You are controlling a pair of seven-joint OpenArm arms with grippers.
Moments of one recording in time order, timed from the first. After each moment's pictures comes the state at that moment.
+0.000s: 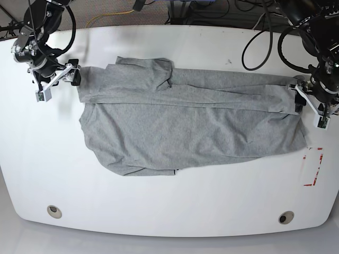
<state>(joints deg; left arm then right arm) 3.5 -14.6 -38.4 108.1 -16.8 -43.0 64.2 -14.2 13.4 35.4 100.4 30.2 31.1 -65.9</state>
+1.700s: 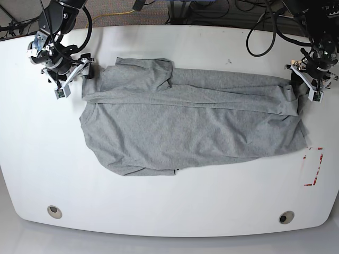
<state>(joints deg) 10.1 -14.0 -40.1 87.3 -1.8 -43.0 38.2 -12.0 8.0 33.5 95.2 18.6 40.1 -62.5</state>
